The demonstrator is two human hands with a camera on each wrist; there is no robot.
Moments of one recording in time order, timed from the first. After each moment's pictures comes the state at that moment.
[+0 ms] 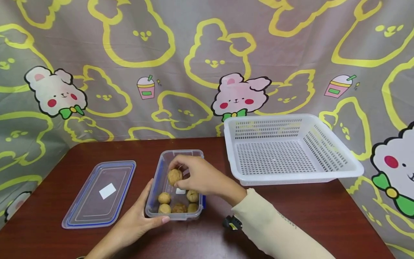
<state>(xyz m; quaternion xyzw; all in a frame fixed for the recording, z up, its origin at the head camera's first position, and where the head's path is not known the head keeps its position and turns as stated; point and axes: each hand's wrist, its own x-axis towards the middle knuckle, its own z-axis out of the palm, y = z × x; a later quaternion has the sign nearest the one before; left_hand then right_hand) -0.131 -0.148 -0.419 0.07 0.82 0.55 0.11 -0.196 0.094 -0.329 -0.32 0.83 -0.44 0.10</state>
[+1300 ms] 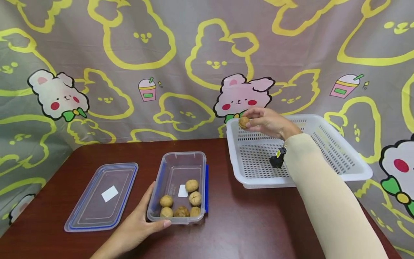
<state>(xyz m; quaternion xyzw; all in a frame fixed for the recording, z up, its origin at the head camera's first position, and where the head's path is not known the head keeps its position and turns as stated) -0.129 -0.149 -0.422 0.06 0.84 0.53 0.10 -0.343 0.284 -0.314 -0.11 0.70 -0.68 0.18</state>
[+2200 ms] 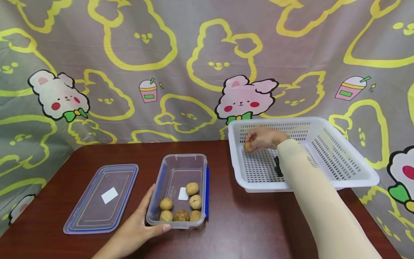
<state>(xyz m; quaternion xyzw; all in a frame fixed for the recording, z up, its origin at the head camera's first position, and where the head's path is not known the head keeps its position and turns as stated) -0.128 -0.148 -0.419 0.05 0.86 0.51 0.09 -0.370 0.282 -0.367 -0.12 0.85 -0.44 0.28</state>
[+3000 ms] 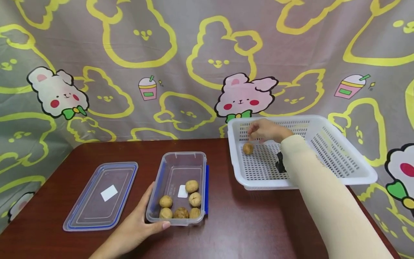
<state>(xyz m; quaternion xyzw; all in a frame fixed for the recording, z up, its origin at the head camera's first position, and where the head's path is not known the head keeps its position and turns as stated) -0.128 -0.147 -0.421 0.06 0.84 0.53 0.09 -0.361 0.280 -0.342 -0.12 0.91 -0.36 0.19</state>
